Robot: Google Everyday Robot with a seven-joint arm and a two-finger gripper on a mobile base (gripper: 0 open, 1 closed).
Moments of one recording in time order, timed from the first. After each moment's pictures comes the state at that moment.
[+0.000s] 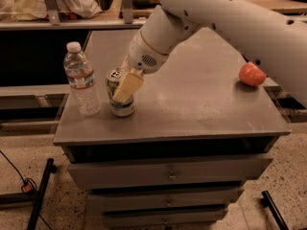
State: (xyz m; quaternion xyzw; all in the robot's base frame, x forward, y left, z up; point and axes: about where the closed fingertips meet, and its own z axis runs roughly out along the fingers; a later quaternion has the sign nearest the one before) arm 0.554 0.074 0.880 -0.68 0.67 0.20 0.23
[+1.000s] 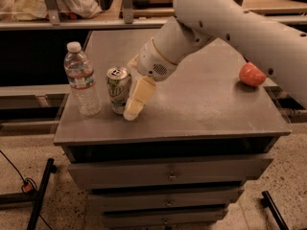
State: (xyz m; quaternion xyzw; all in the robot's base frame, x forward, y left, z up) arm 0.546 0.063 0.867 -0.68 0.65 0.24 0.25
